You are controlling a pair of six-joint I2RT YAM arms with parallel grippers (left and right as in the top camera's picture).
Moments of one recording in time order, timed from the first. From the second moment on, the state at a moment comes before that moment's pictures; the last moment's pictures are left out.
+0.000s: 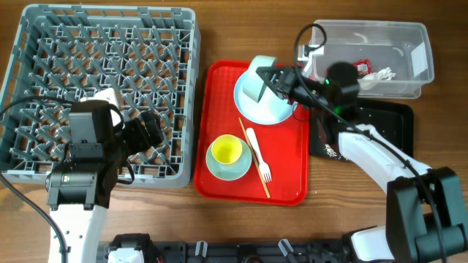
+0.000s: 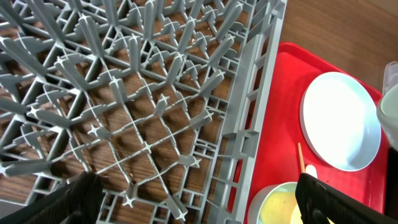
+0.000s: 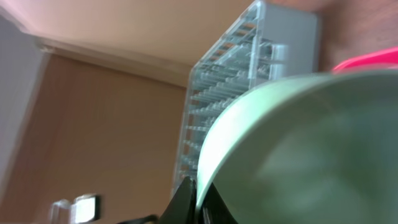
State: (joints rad) left arm 0.00 0.96 0.94 -0.85 0.07 -0.36; right arm 0.25 1.60 0.83 0.53 -0.73 1.10
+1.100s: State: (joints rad) left arm 0.00 0.96 0.94 -0.85 0.07 -0.36; right arm 0.51 1.86 1.19 -0.39 -0.05 0.10
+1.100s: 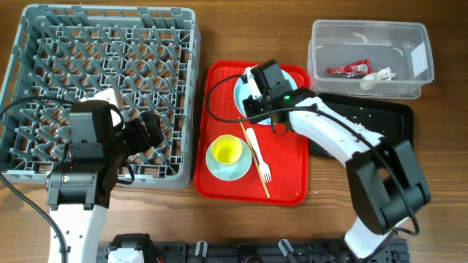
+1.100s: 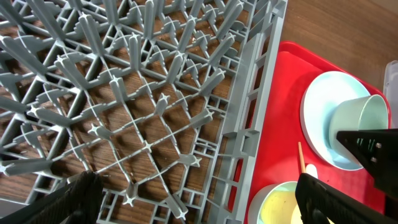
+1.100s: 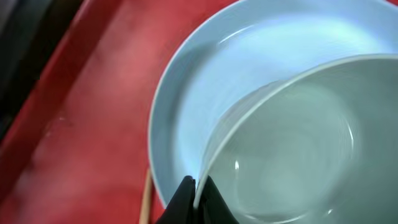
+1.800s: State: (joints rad) left arm 0.00 0.96 0.94 -0.85 0.07 -0.36; right arm 0.52 1.67 1.31 -0.67 -0.26 0.16
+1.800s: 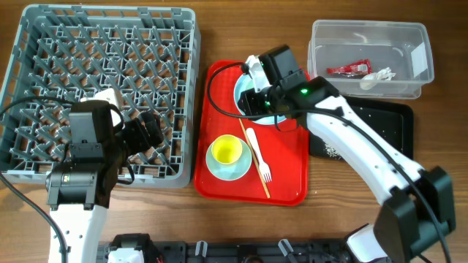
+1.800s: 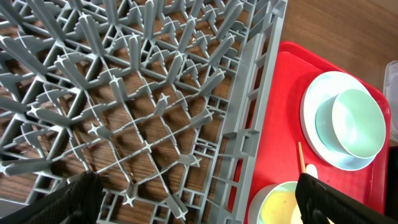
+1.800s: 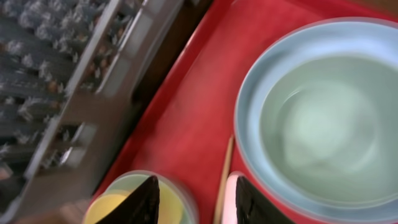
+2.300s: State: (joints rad) left arm 0.00 0.96 0.94 -0.85 0.07 -0.36; right arm 0.65 1.75 1.27 -0.85 -0.28 0.25
